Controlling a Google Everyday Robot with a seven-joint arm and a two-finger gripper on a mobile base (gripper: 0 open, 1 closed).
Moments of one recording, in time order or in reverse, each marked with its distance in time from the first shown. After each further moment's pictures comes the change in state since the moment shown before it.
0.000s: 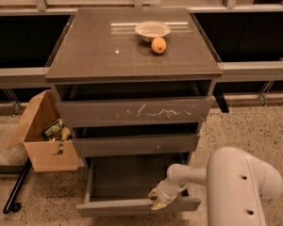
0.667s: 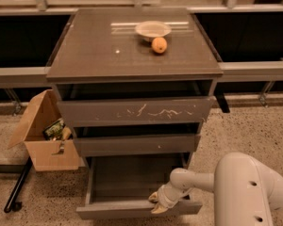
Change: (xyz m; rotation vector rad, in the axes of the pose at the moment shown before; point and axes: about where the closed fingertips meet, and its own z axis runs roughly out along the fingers) arm -0.004 0.016 0.007 0.006 -0.057 0.012
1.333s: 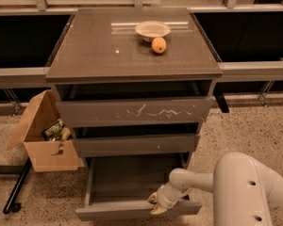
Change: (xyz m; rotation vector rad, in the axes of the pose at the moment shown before) arm 0.000 0.000 0.000 0.000 0.000 0.000
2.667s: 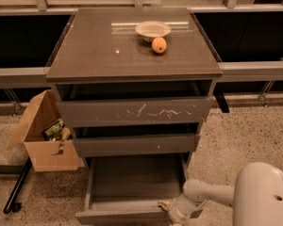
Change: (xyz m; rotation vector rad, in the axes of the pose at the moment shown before) arm 0.023 0.076 -0.017 -0.075 -0.048 0.111
